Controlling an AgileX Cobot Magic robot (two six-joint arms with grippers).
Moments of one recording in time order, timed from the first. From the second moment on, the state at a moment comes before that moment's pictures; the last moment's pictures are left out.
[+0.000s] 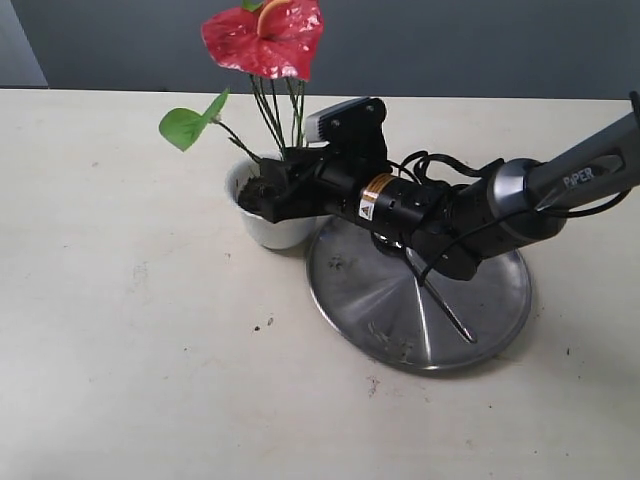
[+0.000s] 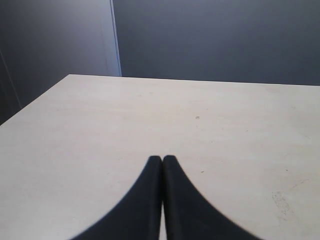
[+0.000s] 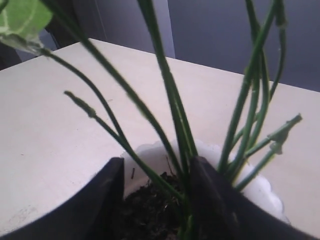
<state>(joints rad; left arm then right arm) 0.00 0.00 0.00 0.56 0.30 -0.57 0.72 2.11 -0.97 -0.33 -0.82 0.33</state>
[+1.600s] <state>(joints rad) 0.00 0.00 0.00 0.56 0.30 -0.57 0.72 2.03 -0.97 -0.41 -0.65 0.17</state>
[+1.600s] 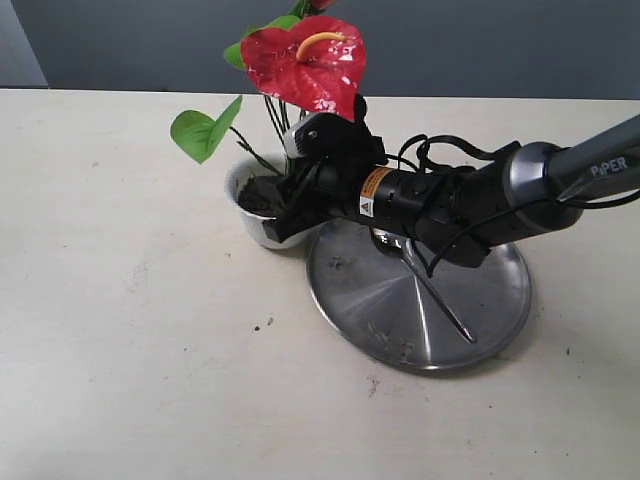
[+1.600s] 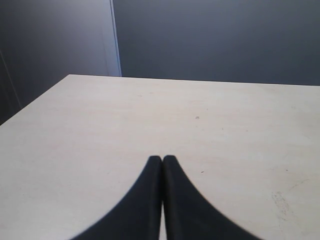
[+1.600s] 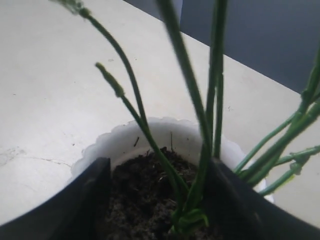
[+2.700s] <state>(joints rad) 0.00 0.00 0.00 0.56 0.30 -0.57 0.73 1.97 -0.96 -0.24 -0.54 -0.10</state>
